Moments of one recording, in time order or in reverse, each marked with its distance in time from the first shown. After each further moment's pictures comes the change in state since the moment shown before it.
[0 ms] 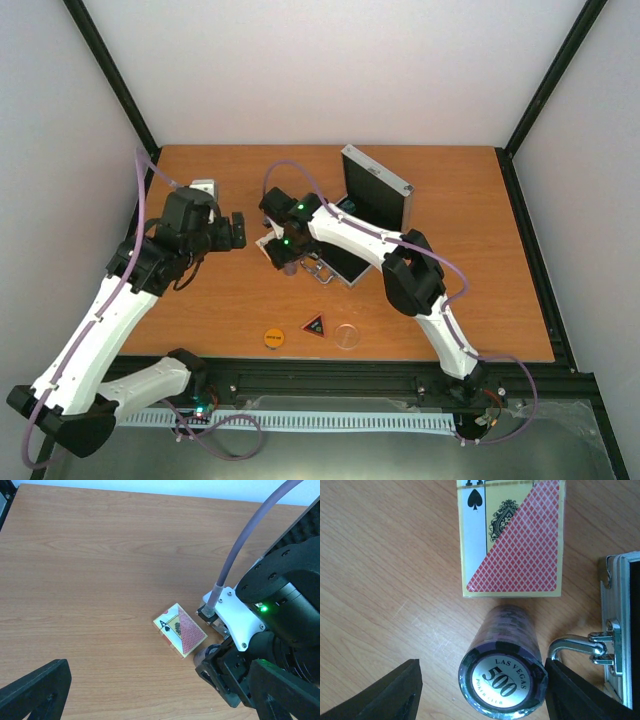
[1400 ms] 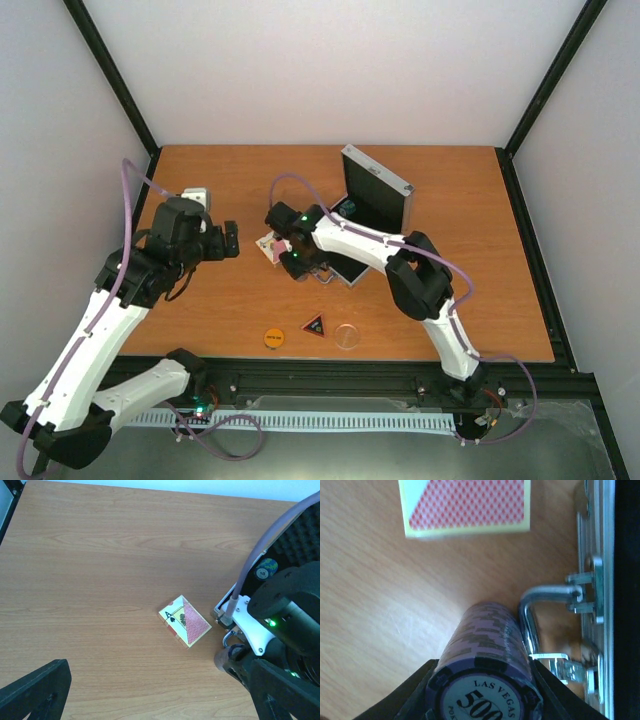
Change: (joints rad) left arm 0.000 -0.074 -0.020 -0.052 -0.006 -0.002; right arm 0.013 -0.059 -0.170 0.031 0.095 -0.001
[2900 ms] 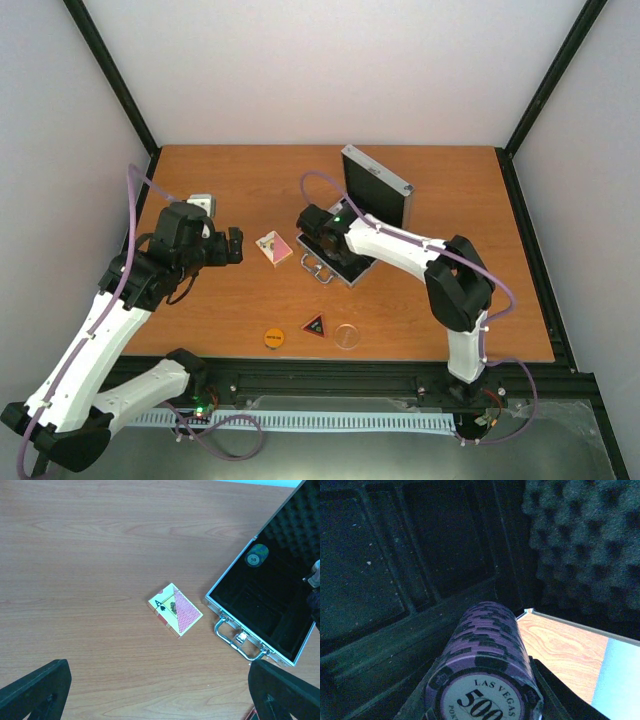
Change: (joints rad) left arm 0.000 -0.021 -0.056 0.016 0.061 -0.001; right arm -0.053 -0.274 -0.307 -0.086 0.719 -0.015
